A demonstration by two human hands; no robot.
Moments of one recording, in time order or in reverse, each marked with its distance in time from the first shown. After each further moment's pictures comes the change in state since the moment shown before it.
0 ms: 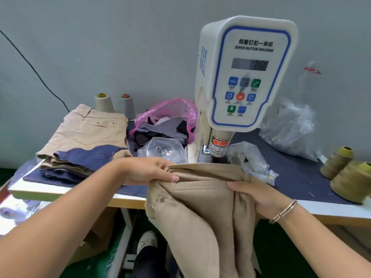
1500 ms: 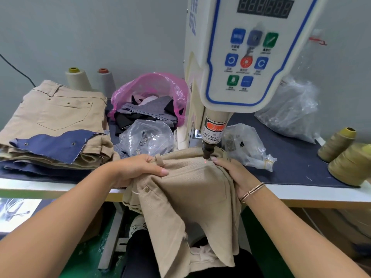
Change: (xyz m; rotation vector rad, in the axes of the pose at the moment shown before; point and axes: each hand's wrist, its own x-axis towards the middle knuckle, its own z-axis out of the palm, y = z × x) left_hand 0.056 -0.059 -0.012 -0.286 0.074 -0.071; right_hand 0.069 0.031 -0.022 0.153 0.210 -0.028
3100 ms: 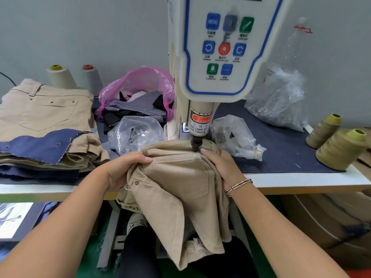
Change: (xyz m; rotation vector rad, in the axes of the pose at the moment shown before) left_hand 0.008 -0.015 0.003 -0.250 0.081 0.109; right_hand 0.005 0.012 0.009 0.006 0.175 -0.210
